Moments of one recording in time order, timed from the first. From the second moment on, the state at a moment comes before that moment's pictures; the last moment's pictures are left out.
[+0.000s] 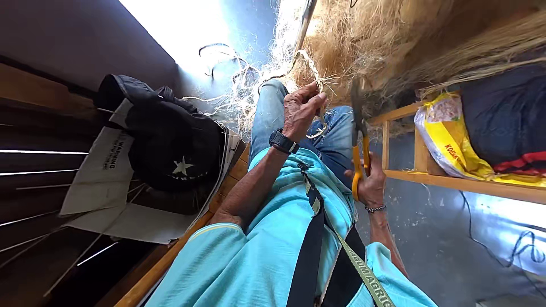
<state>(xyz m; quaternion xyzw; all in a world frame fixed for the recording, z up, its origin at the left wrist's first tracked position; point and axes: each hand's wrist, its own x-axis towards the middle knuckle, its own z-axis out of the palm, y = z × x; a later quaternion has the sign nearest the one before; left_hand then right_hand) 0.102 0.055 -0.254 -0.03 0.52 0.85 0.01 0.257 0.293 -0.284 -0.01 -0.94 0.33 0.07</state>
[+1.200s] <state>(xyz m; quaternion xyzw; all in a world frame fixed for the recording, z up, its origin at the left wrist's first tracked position) 0.113 0.057 -0.266 0.04 0.65 0.76 -0.03 0.250 0.275 -0.288 -0.01 -0.97 0.21 0.09</state>
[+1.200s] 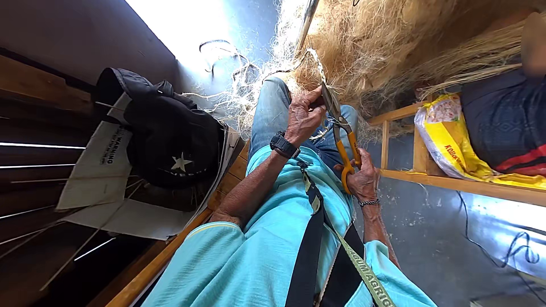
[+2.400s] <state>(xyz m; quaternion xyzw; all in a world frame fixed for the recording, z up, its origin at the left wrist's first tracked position) 0.105 0.045 -0.266 -0.03 0.41 0.91 0.03 0.274 0.298 -0.256 0.03 -0.76 0.61 -0.19</state>
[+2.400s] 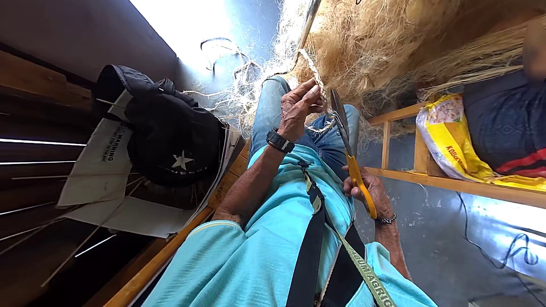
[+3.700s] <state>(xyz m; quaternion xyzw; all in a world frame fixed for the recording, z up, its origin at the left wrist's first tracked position) 0.126 0.056 -0.248 0.10 0.29 0.94 0.13 0.166 0.225 -0.221 0.13 -0.72 0.68 0.08</state>
